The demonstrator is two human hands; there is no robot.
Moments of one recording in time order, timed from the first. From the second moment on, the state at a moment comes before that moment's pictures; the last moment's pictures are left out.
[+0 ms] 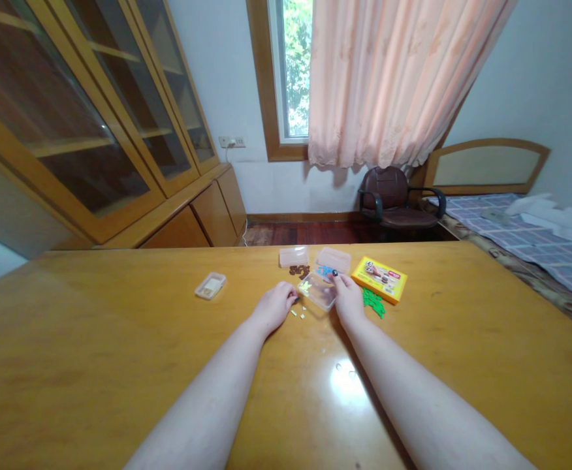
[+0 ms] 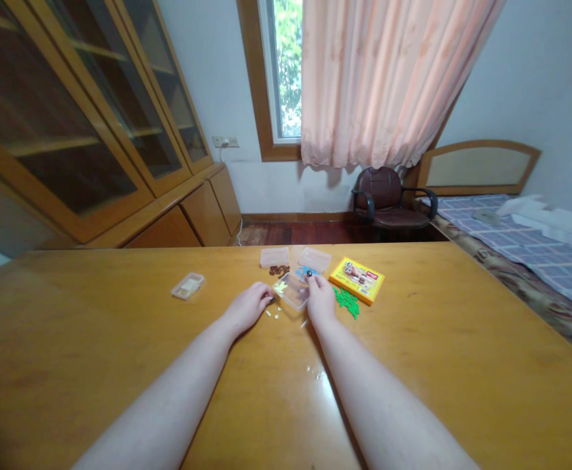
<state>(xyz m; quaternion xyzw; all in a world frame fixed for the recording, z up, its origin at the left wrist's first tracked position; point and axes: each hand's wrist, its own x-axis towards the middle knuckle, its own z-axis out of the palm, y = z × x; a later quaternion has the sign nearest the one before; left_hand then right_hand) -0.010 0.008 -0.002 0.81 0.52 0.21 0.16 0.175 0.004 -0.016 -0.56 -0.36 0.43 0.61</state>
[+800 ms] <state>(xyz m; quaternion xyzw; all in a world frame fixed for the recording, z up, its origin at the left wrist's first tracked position) -0.010 0.004 0.007 0.81 0.48 0.28 0.17 0.174 0.004 -0.014 -0.55 -0.33 0.45 0.62</state>
